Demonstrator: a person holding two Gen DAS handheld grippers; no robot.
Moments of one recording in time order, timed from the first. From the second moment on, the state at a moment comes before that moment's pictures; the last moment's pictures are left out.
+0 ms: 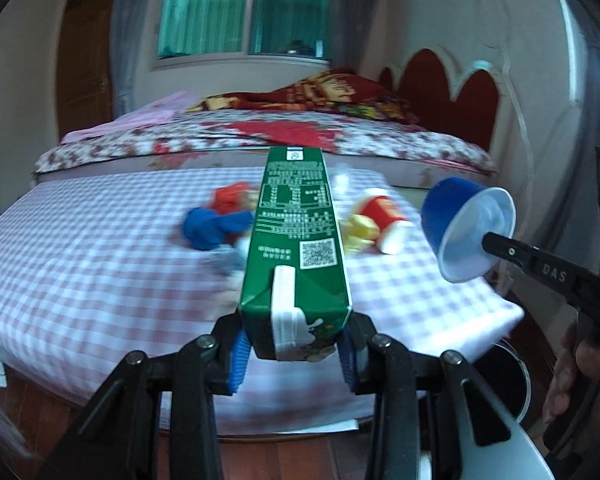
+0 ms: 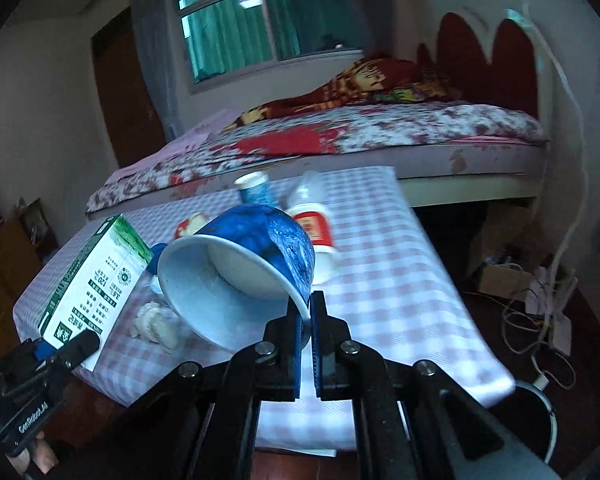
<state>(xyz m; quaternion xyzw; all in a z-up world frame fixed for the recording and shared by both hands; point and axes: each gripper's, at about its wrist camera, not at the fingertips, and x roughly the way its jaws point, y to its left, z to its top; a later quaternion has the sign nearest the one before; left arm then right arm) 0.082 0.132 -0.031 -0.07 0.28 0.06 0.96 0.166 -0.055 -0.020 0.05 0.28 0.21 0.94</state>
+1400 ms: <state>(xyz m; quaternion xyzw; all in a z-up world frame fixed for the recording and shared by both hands) 0.141 -0.150 -0.158 0.01 0.48 -0.21 0.85 0.173 -0.332 -0.199 0.08 0.47 -0.01 0.88</state>
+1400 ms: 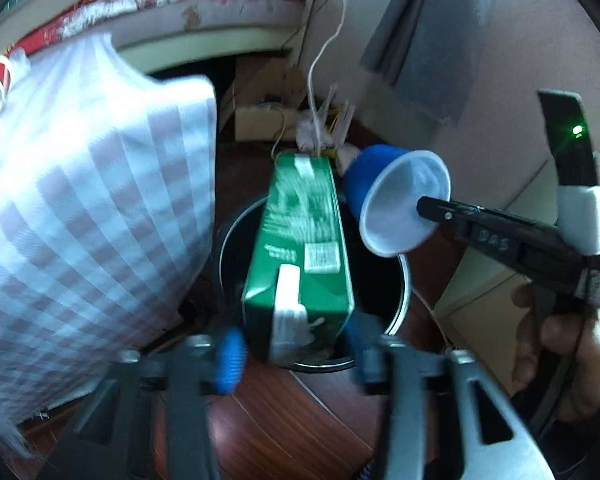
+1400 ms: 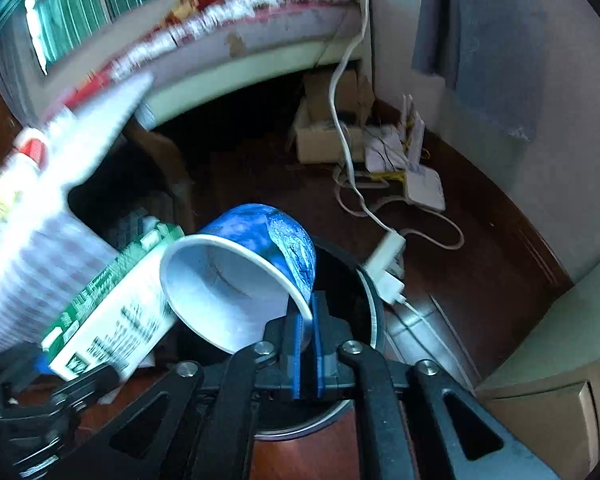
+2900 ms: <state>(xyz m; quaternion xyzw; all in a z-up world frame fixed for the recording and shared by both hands) 0.080 0.016 -0.086 -0.01 0.38 0.01 0.93 0.102 -0.206 -0.108 0.03 0.36 0.04 0.93</state>
